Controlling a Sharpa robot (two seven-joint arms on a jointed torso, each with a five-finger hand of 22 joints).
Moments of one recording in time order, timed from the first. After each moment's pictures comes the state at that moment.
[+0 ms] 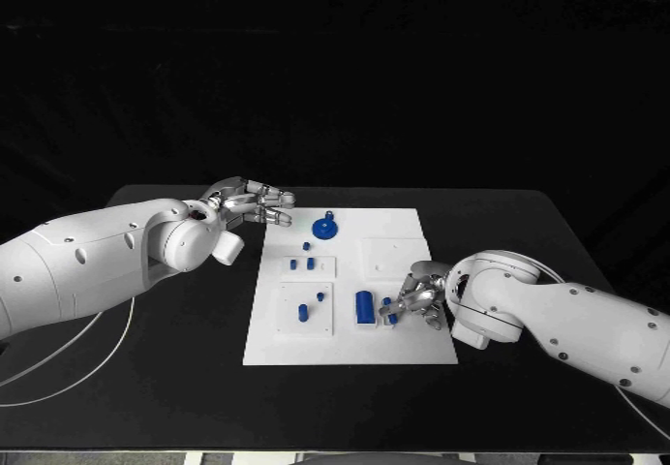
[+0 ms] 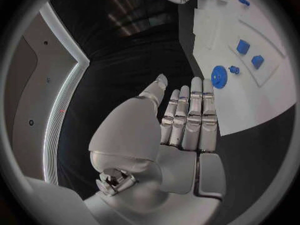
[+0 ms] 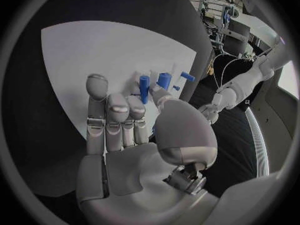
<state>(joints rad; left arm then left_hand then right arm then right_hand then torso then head) 1.34 -0.74 -0.18 1.20 -0.12 -0.08 0.16 1.36 -0.01 0.15 -0.04 0.05 1.02 0.15 0.07 0.06 1.11 0.13 0.06 0.06 1.25 0.09 0.08 0.09 0.05 1.09 0.07 0.08 0.23 0.92 -0.79 0.23 1.62 -1.17 0.06 -0.70 1.11 -0.05 0.23 0.04 0.19 1.26 0.02 0.07 0.11 1.37 -0.05 1.02 1.22 1.45 -0.09 1.03 1.03 0.08 1.47 -0.11 0.55 1.16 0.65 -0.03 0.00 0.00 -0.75</state>
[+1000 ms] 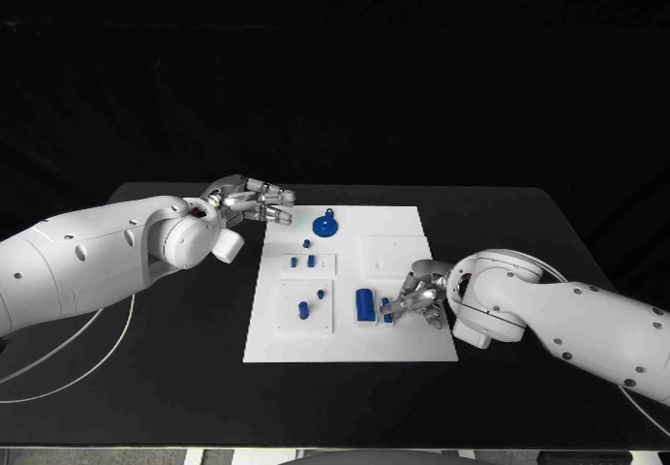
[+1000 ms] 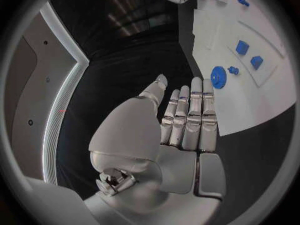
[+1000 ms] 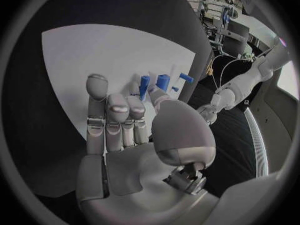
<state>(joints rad) 1.34 -0.74 -0.18 1.20 -0.12 -0.07 0.15 1.36 -0.01 0.15 -0.03 0.06 1.02 0.15 0.07 0.06 1.11 0.13 0.06 0.06 1.25 0.09 0.08 0.09 0.05 1.09 0.07 0.08 0.22 0.92 -0.80 0.23 1.64 -1.17 0.06 -0.69 1.16 -0.04 0.18 0.07 0.11 1.26 0.02 0.07 0.11 1.37 -0.05 1.02 1.22 1.45 -0.09 1.03 1.03 0.08 1.47 -0.11 0.55 1.16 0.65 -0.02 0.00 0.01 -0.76</state>
